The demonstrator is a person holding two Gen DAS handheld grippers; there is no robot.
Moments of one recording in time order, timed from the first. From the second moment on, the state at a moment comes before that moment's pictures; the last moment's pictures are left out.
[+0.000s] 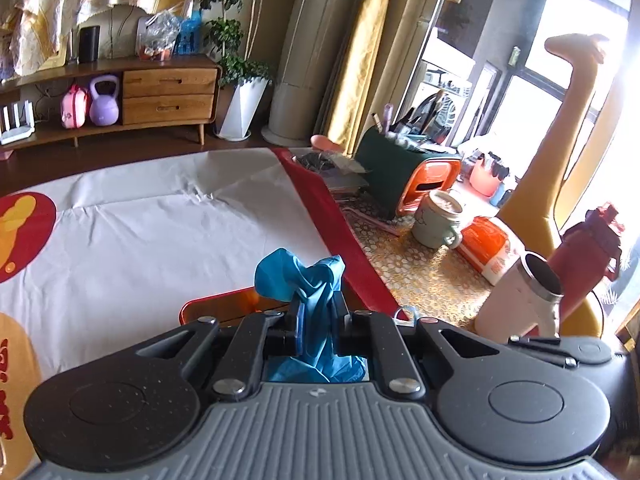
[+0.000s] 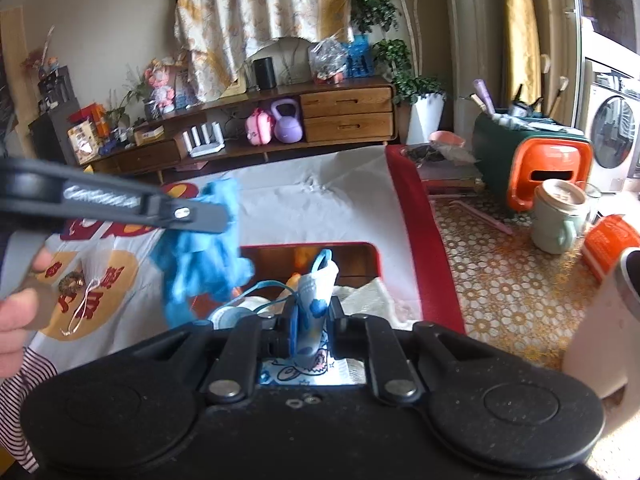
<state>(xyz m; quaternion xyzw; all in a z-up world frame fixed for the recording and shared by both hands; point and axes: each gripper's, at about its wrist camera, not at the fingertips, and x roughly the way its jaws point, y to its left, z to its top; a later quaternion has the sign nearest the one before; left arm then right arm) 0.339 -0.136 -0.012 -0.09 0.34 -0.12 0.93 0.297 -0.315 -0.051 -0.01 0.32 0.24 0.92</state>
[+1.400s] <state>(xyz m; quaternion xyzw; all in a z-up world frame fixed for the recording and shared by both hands) 0.378 -0.139 -0.099 -0.07 0.44 -0.09 0.89 0.318 -0.288 -0.090 -0.03 0.36 0.24 0.90</state>
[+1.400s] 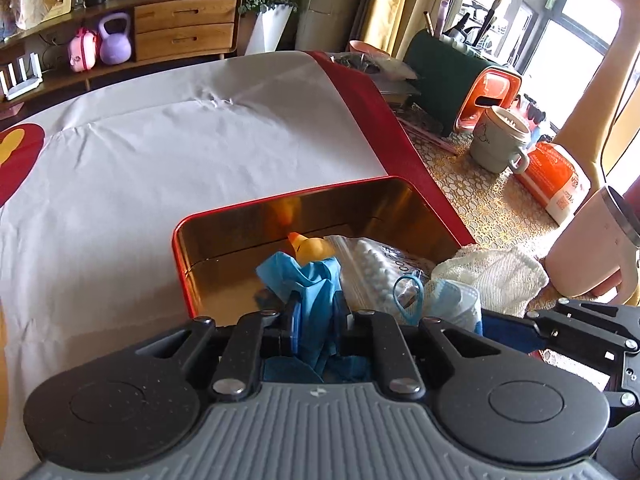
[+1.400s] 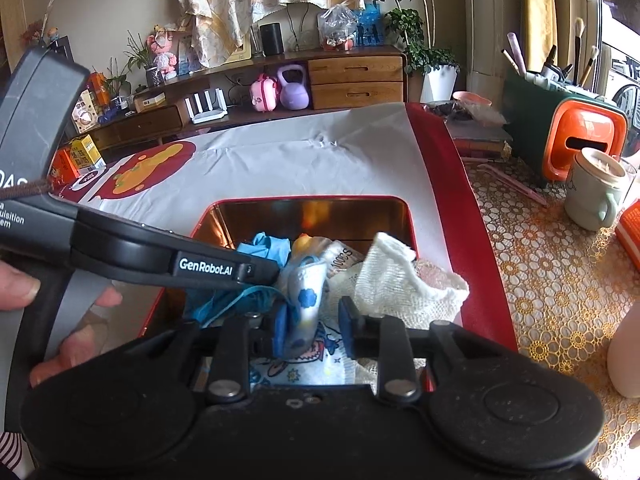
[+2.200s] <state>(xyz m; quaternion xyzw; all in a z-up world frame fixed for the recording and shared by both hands) 0.356 -0.114 -0.065 -0.07 0.39 -0.07 0.91 0.317 -0.286 -0.057 -0.06 0.34 0.22 0.91</state>
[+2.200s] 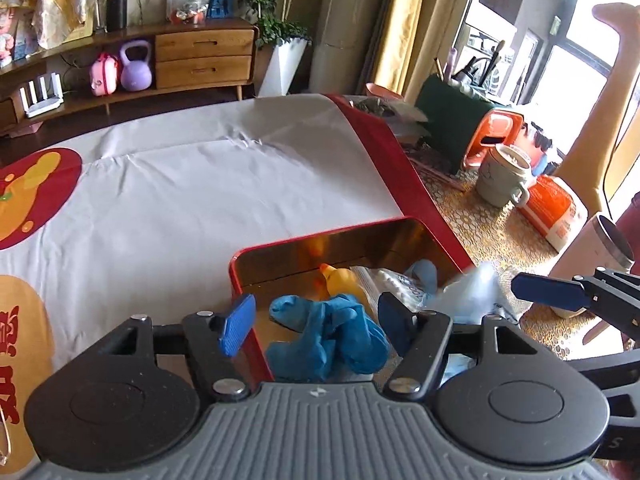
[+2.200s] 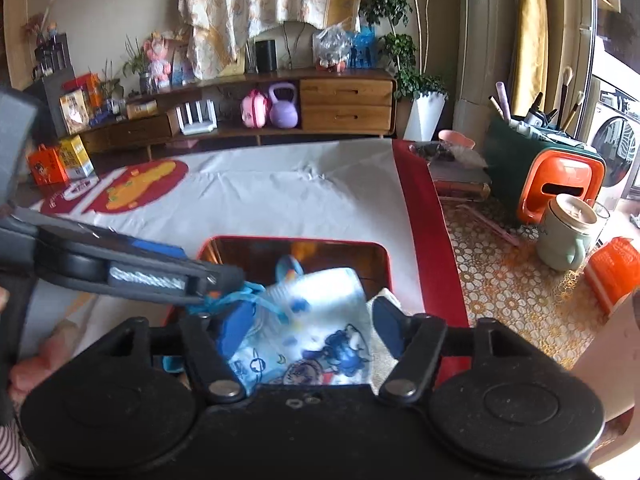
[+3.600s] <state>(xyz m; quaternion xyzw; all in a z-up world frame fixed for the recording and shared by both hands) 0.170 0.071 0.007 -0.10 0.32 0.01 0.94 0.214 -0.156 0.011 -0.05 0.32 0.35 0.88</state>
